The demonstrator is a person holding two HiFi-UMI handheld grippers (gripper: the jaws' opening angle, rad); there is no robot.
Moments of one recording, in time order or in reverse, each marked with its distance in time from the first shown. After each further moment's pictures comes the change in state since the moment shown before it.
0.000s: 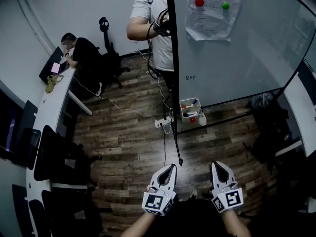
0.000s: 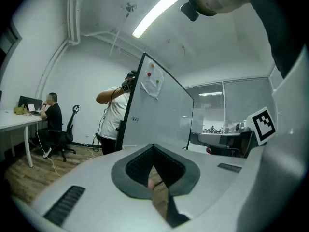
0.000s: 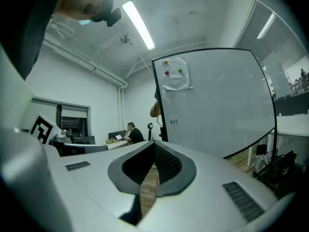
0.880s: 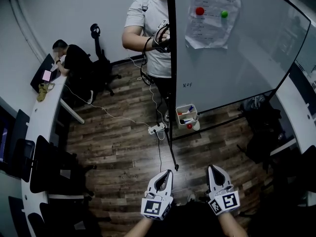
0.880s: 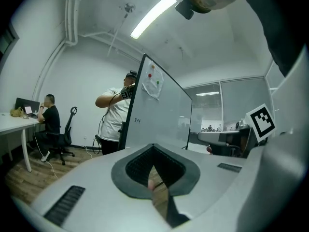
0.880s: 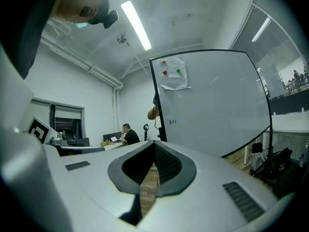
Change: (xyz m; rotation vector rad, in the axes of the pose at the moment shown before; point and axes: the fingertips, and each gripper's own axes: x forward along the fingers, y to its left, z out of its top) left arm -0.002 0.013 -0.011 0.022 -0.017 -0.048; right arm 0.014 0.013 -0.004 0.020 -0.019 -0.068
